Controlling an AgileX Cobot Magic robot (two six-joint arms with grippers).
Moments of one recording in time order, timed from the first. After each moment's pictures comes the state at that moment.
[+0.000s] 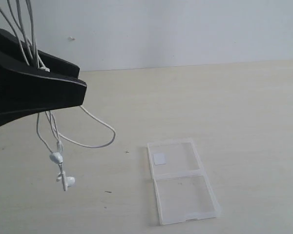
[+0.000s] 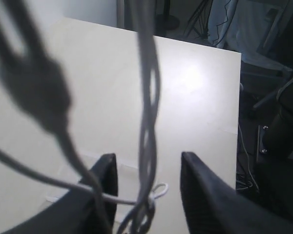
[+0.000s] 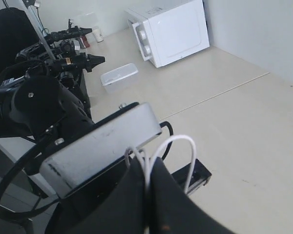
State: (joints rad) left arm -0.29 1.00 -0.85 -1.12 0.86 1.22; right arm 0.77 1.42 -1.46 1.06 0.77 -0.75
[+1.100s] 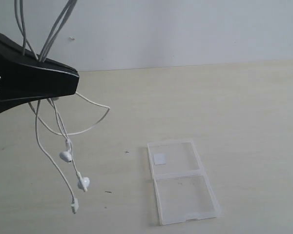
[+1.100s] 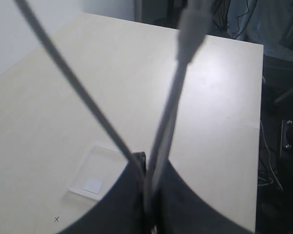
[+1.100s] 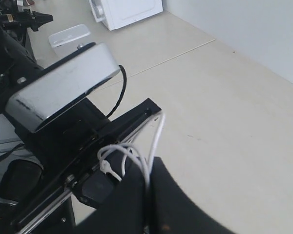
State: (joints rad) left arm -0.29 1.00 -0.85 -1.06 0.80 1.20; right arm 0.77 1.33 -1.46 0.68 0.82 -0.49
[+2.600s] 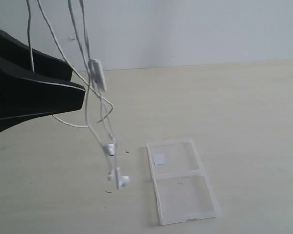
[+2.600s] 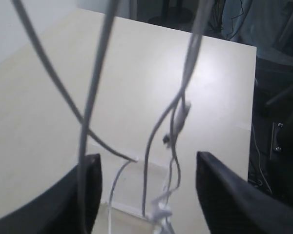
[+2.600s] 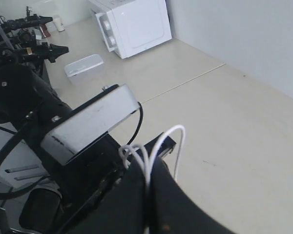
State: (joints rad) left arm -0.29 1.00 -0.85 -1.07 0.82 1.17; right arm 0.77 1.32 -1.46 0.79 0.76 -0.52
